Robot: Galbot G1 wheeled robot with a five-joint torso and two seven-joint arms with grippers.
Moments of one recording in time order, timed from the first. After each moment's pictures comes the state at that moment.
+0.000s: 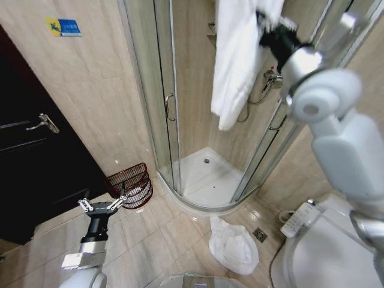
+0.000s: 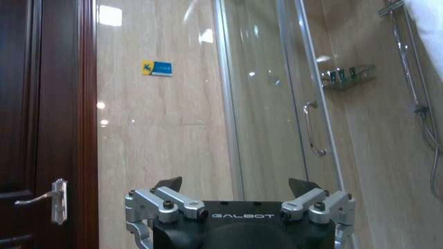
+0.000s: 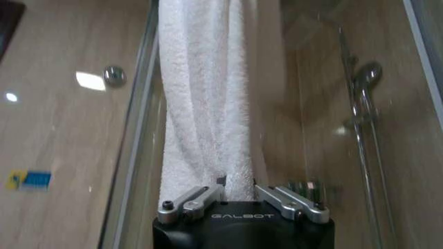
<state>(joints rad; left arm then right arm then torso) 1.90 -1.46 -0.80 -2.31 -0.15 -0.37 -0.04 -0.13 0.76 0.06 2.03 1.07 -0.36 0.42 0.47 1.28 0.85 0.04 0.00</state>
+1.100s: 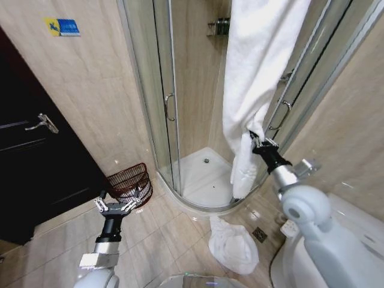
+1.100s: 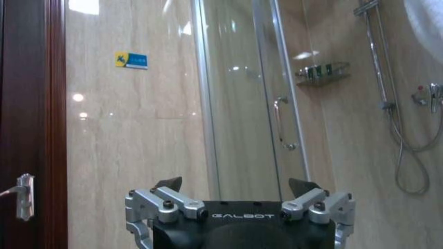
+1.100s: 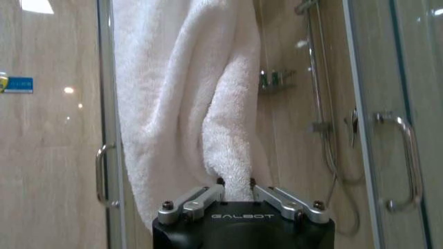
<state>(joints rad) 1.92 -1.46 -0.67 -2.33 -0.04 -0.36 -0.07 -1.18 0.96 0.48 2.32 0.72 -0.26 0.29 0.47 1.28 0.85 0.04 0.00</state>
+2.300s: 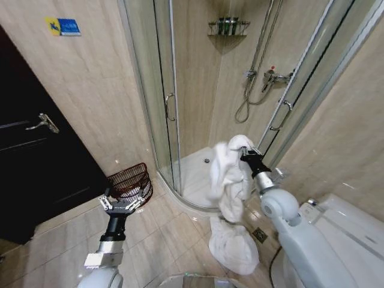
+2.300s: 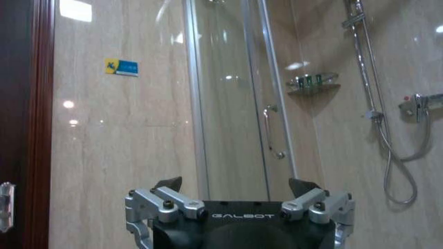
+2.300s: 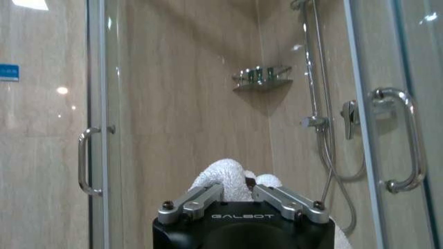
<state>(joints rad) 1.89 -1.44 -0.63 -2.31 -0.02 -0.38 -0.09 -1.13 1.02 0.41 2.16 0.61 -0.13 0.22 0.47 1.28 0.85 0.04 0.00</state>
